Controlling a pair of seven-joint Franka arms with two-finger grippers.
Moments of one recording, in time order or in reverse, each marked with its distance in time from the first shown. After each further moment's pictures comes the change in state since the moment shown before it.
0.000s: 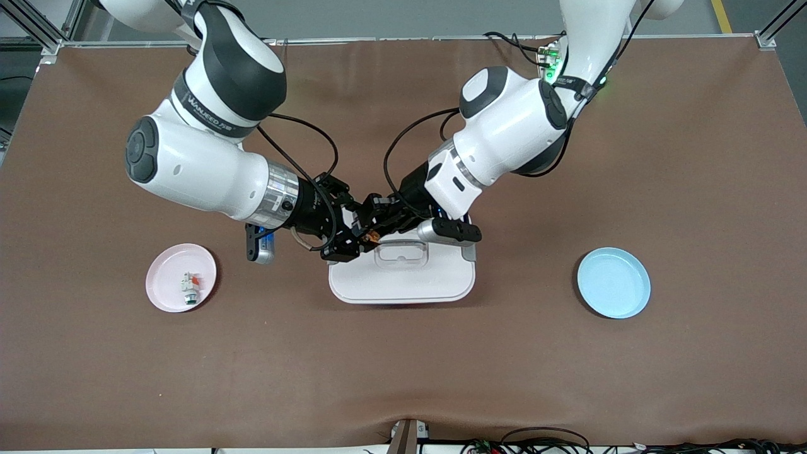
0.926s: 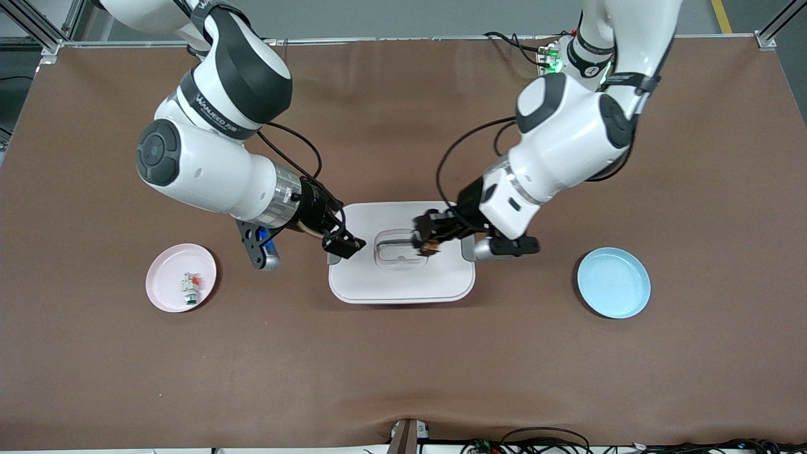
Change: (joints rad) left arm 0.172 -0.133 0.015 -0.155 0.109 -0.257 -0.001; right arm -0.003 0.000 -0.005 -0.004 -0.149 -0.146 -0.402
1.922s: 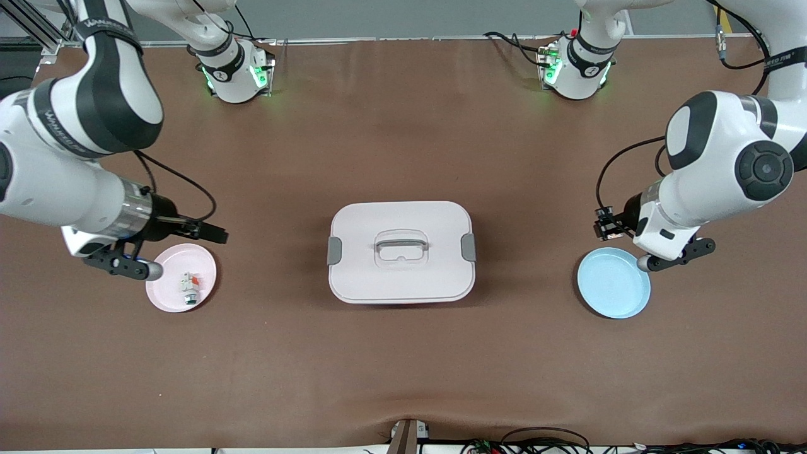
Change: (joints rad) left arm 0.387 -0.115 0.006 -0.193 0.516 -0.488 0.031; right arm -0.324 -0.237 -0.018 -0.343 -0.259 -0.071 -0.982
